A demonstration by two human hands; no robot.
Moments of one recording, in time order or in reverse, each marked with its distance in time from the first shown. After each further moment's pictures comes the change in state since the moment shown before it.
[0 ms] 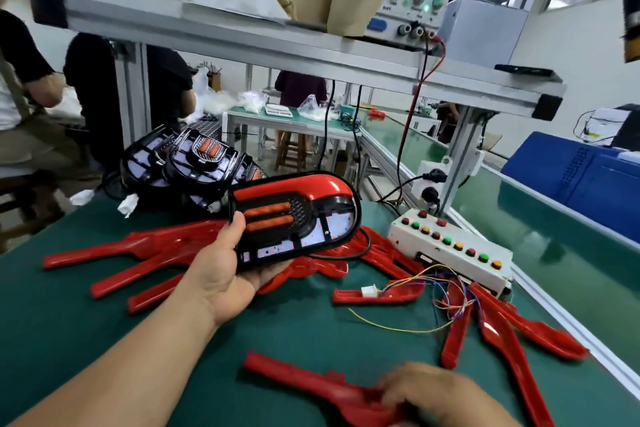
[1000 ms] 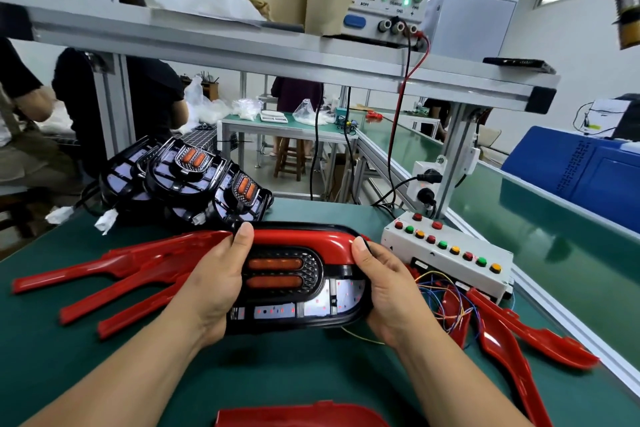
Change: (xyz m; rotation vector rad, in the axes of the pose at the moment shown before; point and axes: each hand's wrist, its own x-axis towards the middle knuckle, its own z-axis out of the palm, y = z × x) left_hand 0.002 -0.013 0.003 0.574 -0.145 0.169; right_hand 0.117 0.014 -0.034 1.308 0.566 -0.289
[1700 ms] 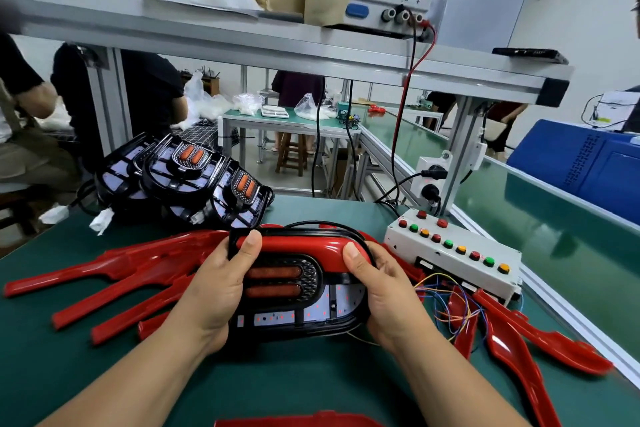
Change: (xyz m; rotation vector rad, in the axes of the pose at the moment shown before) left_hand 0.004 -0.012 0.002 -0.084 0.053 0.039; right_hand 0.004 0.009 0.000 0.039 -0.008 0.025
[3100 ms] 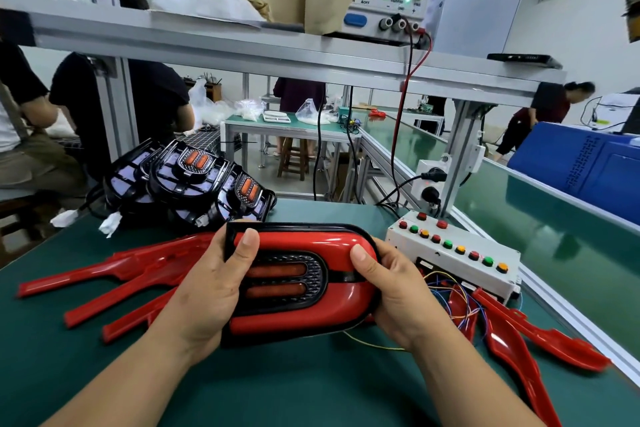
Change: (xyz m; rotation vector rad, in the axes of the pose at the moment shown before) left_hand -0.028 0.025 0.005 0.023 -0.083 0.044; right_hand -0.018 -0.027 0.006 -0.180 -0.113 0.036
